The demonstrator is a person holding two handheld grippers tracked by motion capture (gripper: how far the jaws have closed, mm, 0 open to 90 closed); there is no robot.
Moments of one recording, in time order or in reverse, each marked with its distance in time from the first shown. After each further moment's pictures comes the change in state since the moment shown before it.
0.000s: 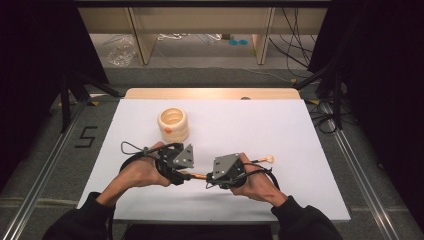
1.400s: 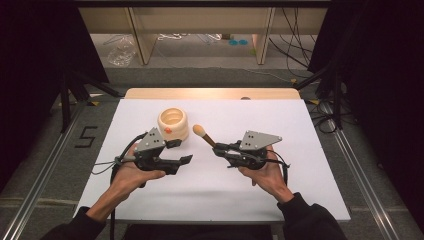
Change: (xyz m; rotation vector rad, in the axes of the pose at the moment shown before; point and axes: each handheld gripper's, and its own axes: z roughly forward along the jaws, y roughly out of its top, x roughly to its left) left arm 0.001 -0.035 -0.017 -0.508 0.147 -0.468; right arm -0.025 -0.012 -0.047 -0.477 -0.182 0.303
